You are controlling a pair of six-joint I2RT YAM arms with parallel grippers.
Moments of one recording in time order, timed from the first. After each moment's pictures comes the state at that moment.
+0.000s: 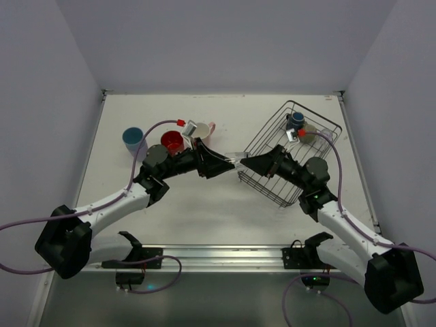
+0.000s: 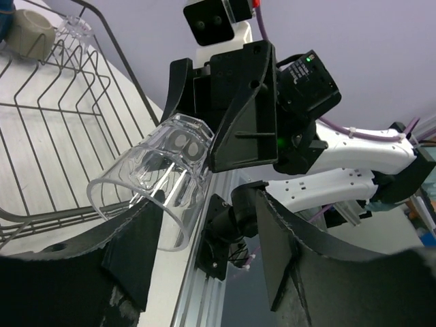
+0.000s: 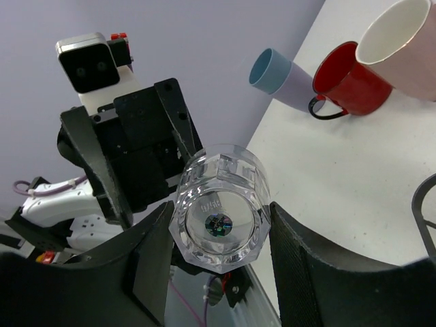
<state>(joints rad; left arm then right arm) -0.64 1.22 0.65 0.71 0.64 -0.87 0.40 0.93 0.45 0.59 -0.58 1.06</state>
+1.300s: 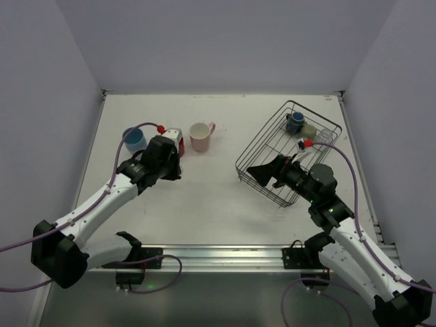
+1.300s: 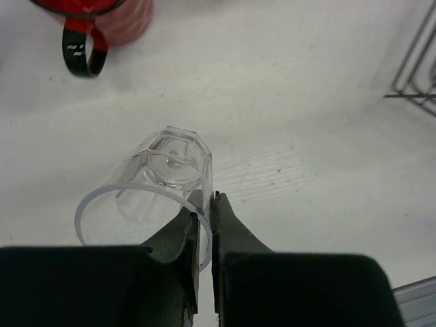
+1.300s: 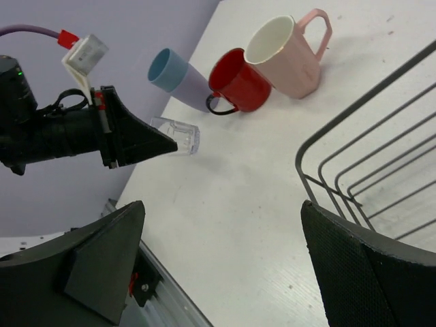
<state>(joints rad) -0.55 1.11 0.91 -0.55 -0.10 -0.38 0.46 0.67 0.51 0.06 -0.30 0.72</state>
